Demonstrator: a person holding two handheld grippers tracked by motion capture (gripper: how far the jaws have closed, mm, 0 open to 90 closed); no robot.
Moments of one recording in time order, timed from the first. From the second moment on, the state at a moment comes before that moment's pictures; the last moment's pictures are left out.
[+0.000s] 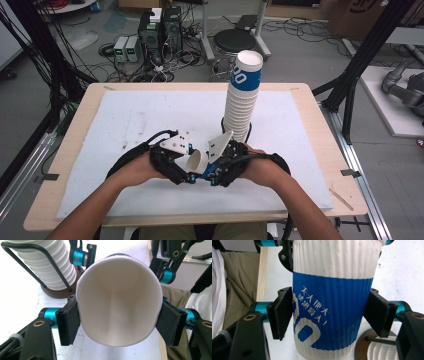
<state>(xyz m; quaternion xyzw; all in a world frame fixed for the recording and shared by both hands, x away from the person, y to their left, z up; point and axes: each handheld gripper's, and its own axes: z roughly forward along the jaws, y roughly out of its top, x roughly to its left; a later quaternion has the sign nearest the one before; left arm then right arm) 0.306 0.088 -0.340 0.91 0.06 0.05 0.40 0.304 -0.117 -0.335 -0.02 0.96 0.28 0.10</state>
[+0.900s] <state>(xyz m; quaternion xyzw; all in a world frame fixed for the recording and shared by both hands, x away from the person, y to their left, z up) 0.305 0.107 -0.335 0.86 0.09 0.06 0.51 0.303 -0.145 -0.346 0.02 0.94 0.32 0.11</state>
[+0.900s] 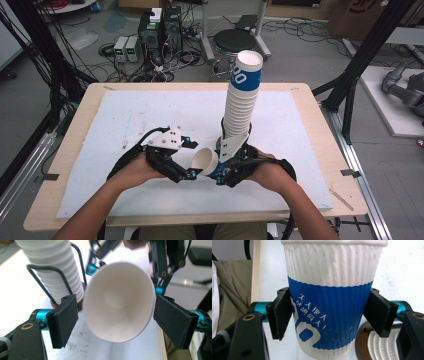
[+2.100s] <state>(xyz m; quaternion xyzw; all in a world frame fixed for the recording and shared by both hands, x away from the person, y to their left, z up) 0.308 0.164 -0.413 0.72 0.27 0.12 0.63 0.274 -0.265 -0.387 0.19 0.81 0.52 0.19</state>
